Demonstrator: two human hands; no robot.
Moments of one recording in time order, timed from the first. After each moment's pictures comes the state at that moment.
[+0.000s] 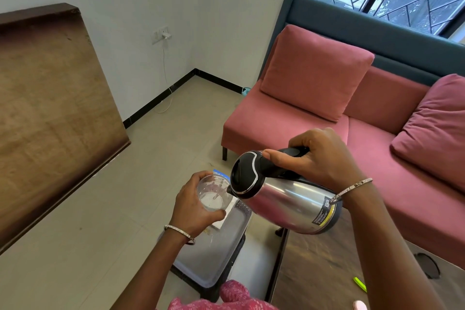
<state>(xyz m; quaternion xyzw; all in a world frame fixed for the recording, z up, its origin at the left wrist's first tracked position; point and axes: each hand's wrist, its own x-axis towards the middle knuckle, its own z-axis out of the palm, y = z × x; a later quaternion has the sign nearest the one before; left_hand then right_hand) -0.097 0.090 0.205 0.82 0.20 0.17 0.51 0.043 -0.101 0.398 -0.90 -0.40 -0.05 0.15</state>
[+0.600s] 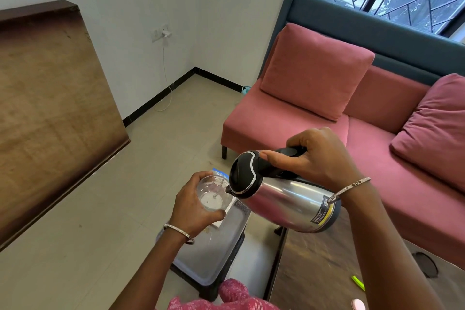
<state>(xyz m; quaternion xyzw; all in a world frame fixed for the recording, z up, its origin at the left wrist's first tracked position) -0.098 0.088 0.202 0.82 0.19 0.16 0.52 0.042 -0.101 0.397 -0.91 -0.40 -0.05 0.14</state>
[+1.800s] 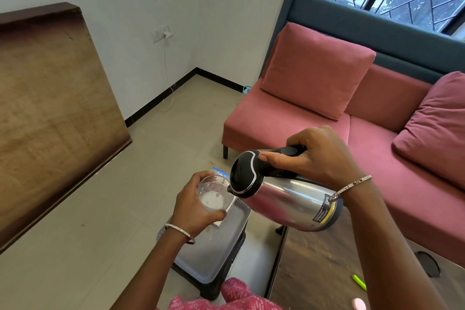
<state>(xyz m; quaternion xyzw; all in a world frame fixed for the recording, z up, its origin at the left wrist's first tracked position) -0.101 0.078 0.206 0.82 0.20 0.16 0.51 0.042 -0.110 0.397 -0.90 -0.41 -0.05 0.14</state>
